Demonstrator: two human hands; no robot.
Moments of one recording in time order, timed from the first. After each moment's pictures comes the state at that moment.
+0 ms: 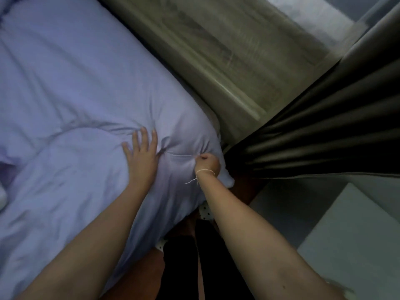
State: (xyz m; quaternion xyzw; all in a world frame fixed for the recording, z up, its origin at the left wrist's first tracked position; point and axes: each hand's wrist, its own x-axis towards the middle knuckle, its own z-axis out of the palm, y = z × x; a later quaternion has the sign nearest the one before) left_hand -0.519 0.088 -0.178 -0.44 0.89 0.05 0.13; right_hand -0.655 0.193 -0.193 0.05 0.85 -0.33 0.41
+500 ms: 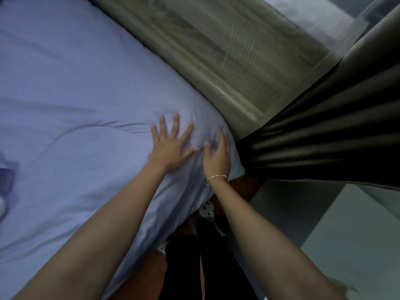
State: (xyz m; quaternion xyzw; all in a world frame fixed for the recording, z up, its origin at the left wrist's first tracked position) left_hand -0.605 0.087 -0.170 -0.29 0.94 0.12 0.15; right_hand -0.686 0.210 -0.178 -0.12 0.87 -0.40 0.25
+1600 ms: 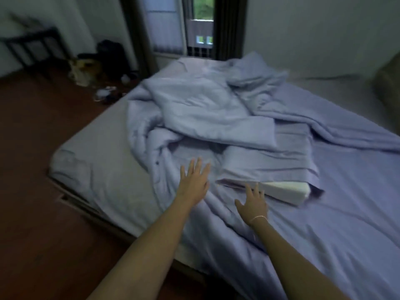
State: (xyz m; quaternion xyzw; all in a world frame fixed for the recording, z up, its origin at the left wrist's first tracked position) left_hand 0.097 0.181 0.046 -0.79 0.62 0.01 -0.02; right_hand -0.099 0.114 -0.021 -0.77 0.58 -0.03 0.25
